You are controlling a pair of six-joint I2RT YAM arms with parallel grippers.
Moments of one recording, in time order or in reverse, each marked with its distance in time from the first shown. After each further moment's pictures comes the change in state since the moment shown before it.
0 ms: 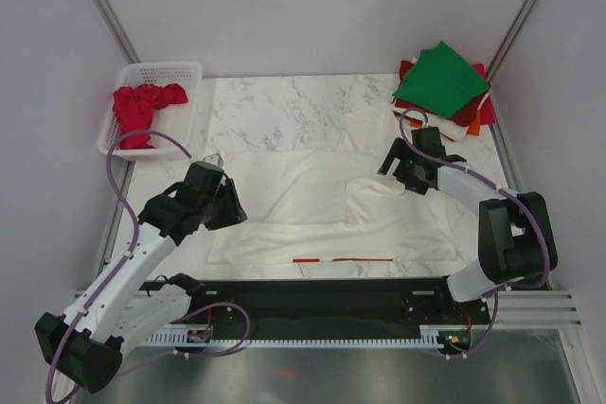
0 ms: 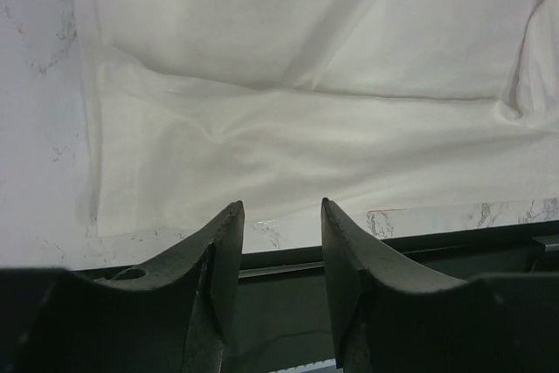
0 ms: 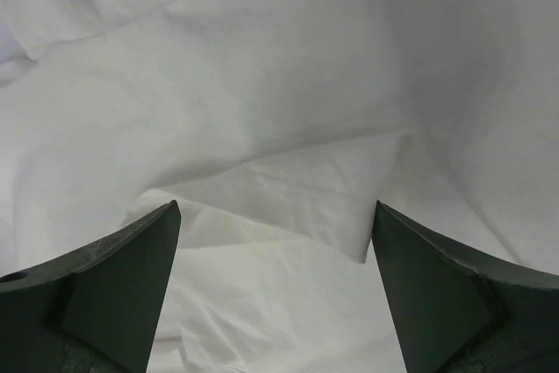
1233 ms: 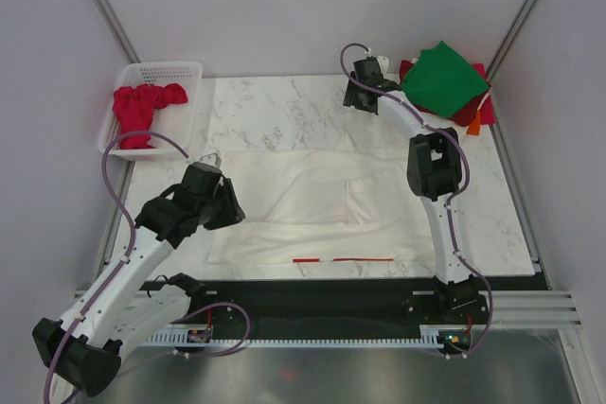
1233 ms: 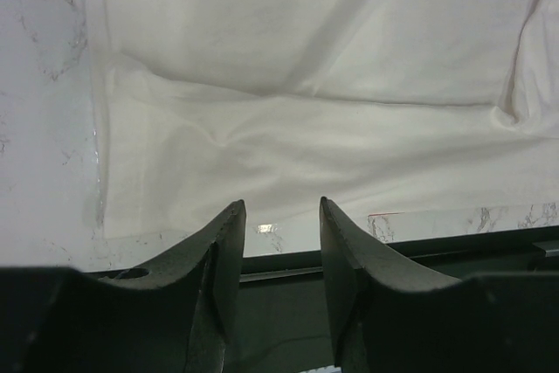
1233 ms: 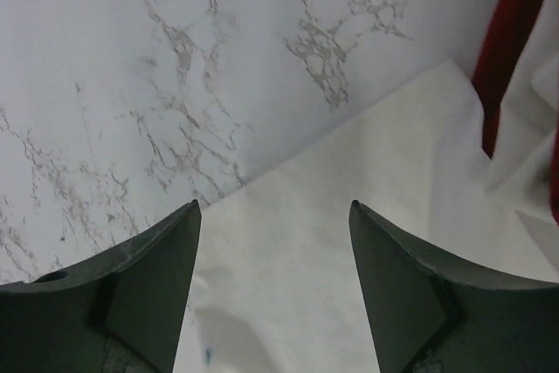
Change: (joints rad) left arm -0.005 -0.027 0.000 -0.002 -0.024 0.003; right arm 0.128 0.900 1.276 -0.201 0.318 -0.194
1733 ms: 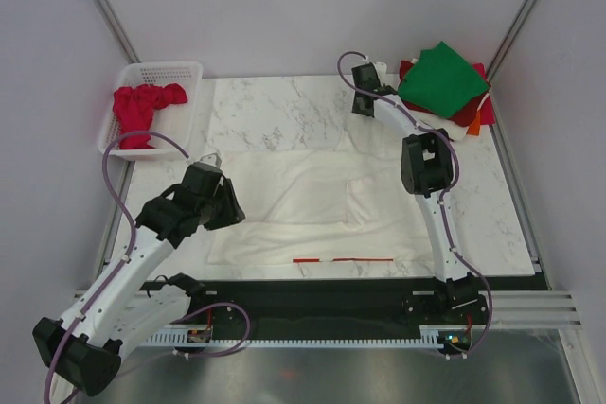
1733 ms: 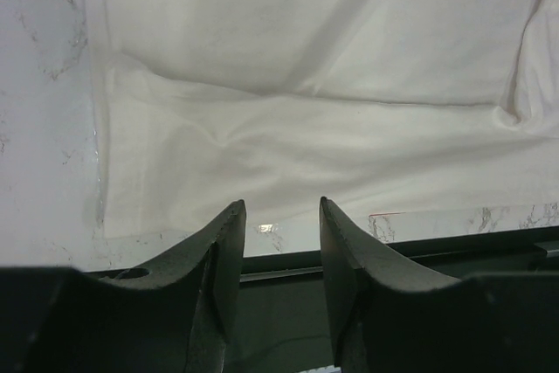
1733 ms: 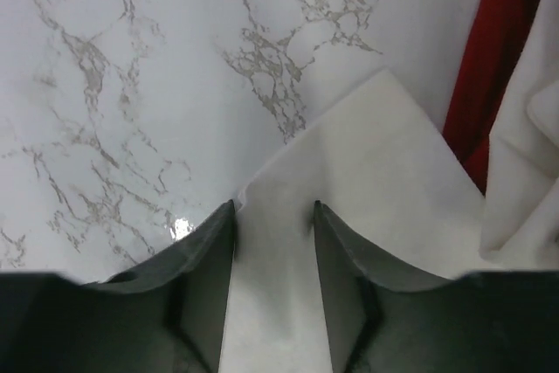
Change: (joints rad) left arm 0.000 0.005 0.000 0.000 0.000 0.000; right arm -0.002 0.167 0.153 -0.030 0.099 -0.069
